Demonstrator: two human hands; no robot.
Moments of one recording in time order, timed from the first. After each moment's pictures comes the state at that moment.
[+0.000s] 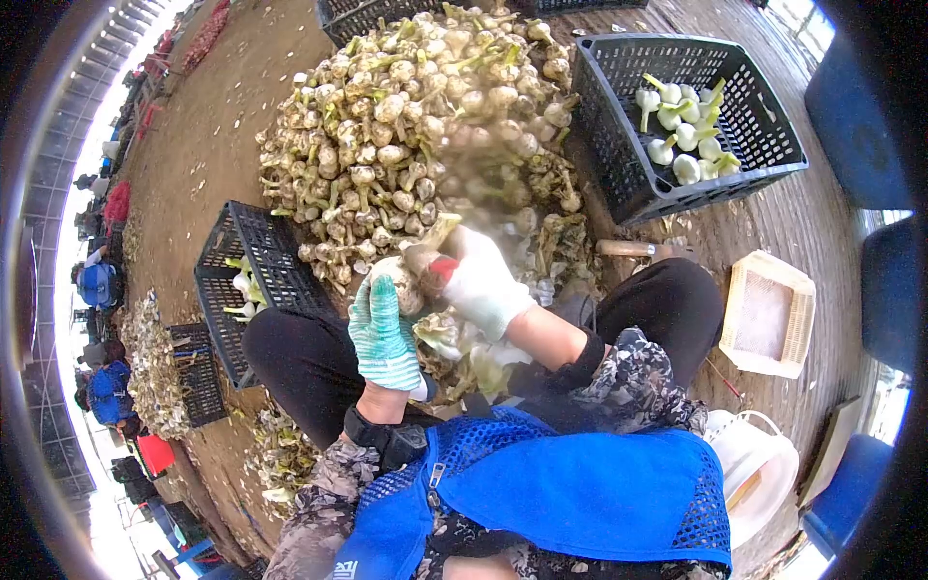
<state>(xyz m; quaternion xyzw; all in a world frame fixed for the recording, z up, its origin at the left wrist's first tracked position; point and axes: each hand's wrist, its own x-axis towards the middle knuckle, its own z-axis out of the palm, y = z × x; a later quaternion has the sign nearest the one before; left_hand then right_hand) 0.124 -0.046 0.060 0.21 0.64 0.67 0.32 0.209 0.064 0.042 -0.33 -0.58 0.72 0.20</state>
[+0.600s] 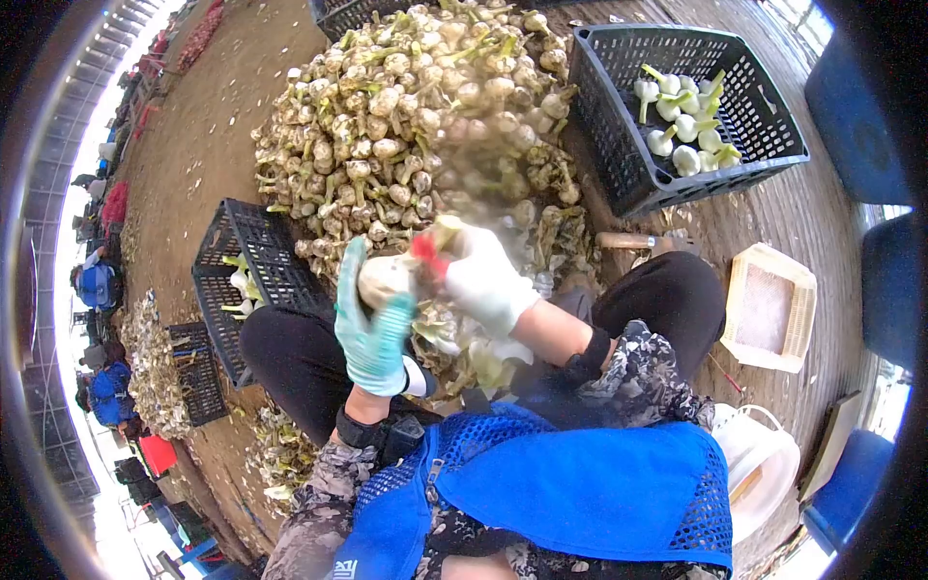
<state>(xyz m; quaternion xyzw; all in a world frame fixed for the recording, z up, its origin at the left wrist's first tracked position) 0.113 -0.048 0.064 0.47 0.70 0.54 0.07 0.218 0.063 0.047 -0.26 -0.45 0.83 0.19</state>
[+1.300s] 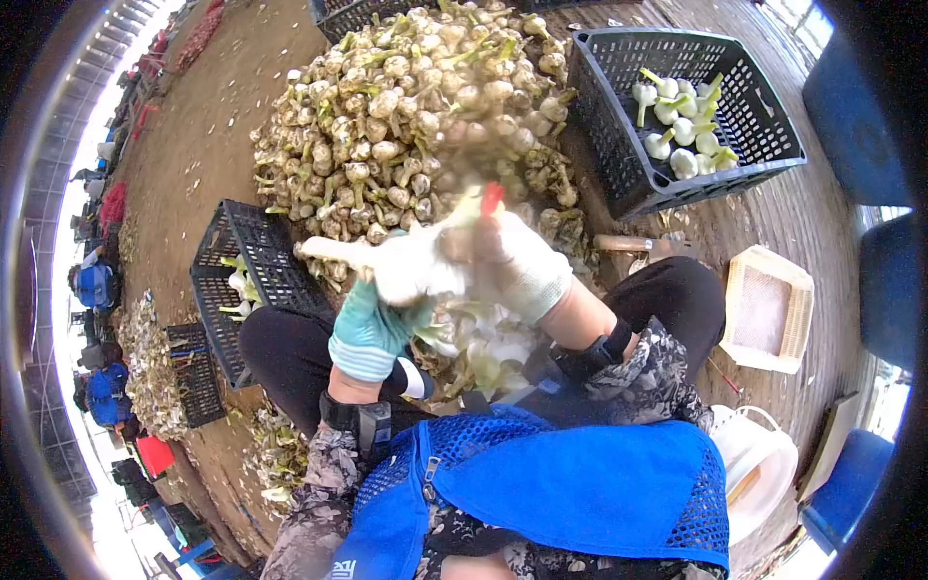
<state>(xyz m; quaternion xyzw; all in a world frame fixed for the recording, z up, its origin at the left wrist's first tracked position) 0.101 -0.039 0.074 0.13 0.40 0.67 0.61 0.235 0.087 0.042 0.00 -0.24 0.93 0.26</state>
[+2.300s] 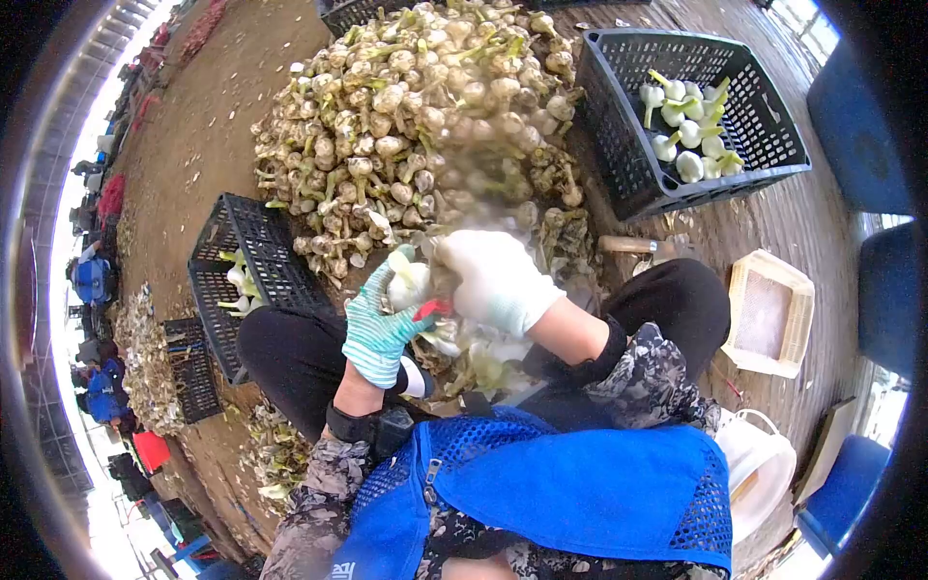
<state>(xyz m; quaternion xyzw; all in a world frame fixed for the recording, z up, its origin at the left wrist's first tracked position) 0.094 -0.050 0.045 0.33 0.65 0.54 0.42 0.223 0.075 0.053 -0.21 -0.88 0.38 0.20</state>
